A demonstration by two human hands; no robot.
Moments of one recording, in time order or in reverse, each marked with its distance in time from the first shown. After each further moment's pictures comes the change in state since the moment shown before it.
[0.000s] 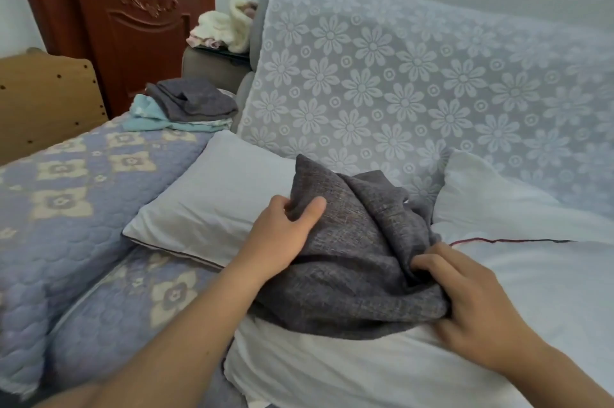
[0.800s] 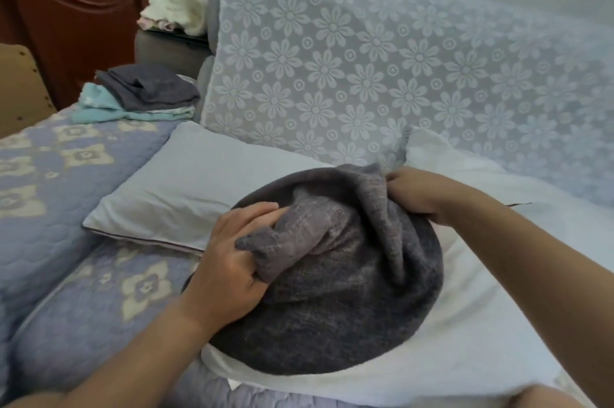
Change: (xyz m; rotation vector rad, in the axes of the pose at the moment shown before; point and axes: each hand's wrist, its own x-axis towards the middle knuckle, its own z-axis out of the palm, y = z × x) left_hand -0.046 -0.046 0.001 0.229 0.248 1.088; right_hand 0.095 0.009 -0.046 0.296 -0.421 0.871
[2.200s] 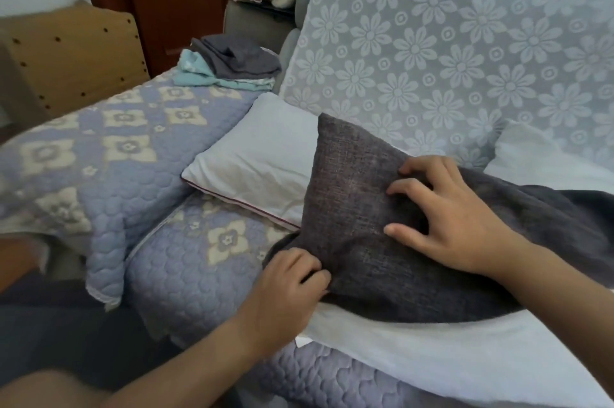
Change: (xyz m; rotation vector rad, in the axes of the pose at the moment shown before) left_hand -0.111 -0.002 -0.008 0.330 -0.159 -0.062; right_hand -0.004 -0.007 0.086 -0.558 0.402 -1.027
